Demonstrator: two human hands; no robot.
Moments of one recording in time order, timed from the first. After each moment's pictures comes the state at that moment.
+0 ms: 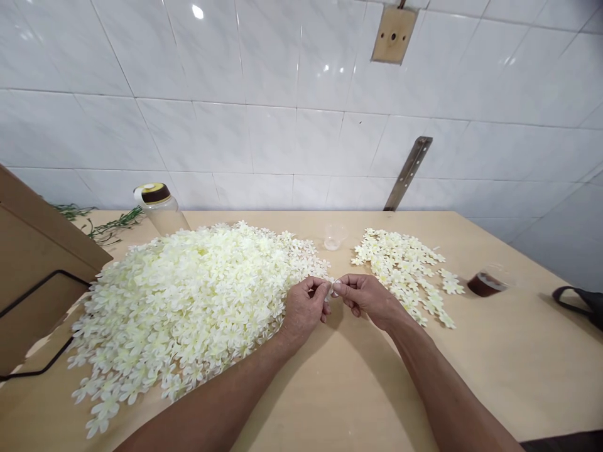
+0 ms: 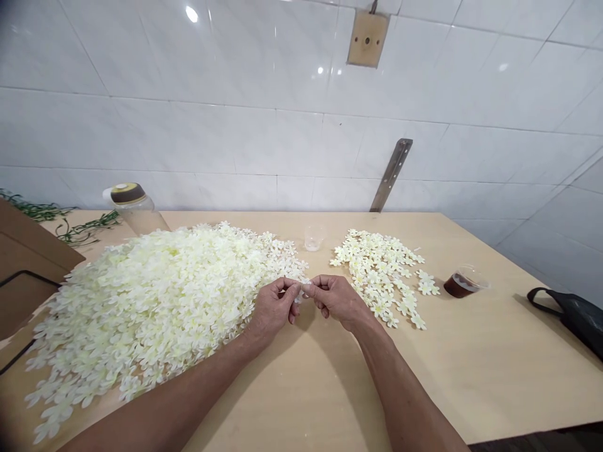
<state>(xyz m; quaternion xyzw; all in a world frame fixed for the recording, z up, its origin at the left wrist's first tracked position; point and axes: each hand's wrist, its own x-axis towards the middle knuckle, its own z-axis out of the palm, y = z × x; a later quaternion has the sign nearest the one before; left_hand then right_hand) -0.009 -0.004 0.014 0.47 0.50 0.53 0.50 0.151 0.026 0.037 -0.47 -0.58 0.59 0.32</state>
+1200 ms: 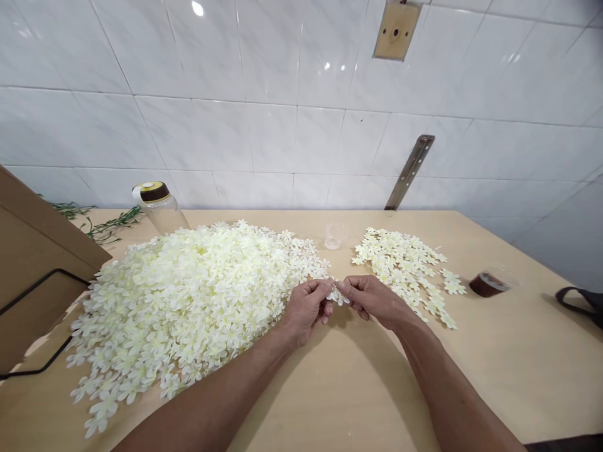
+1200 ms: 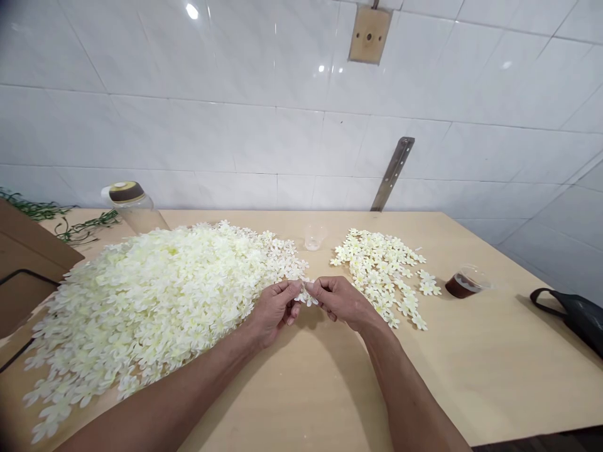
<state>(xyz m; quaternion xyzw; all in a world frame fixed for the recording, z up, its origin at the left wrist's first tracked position) -0.009 -0.008 0.027 0.34 0.39 0.50 0.69 0.162 0.026 0.043 -0.45 -0.64 0.57 0.26</state>
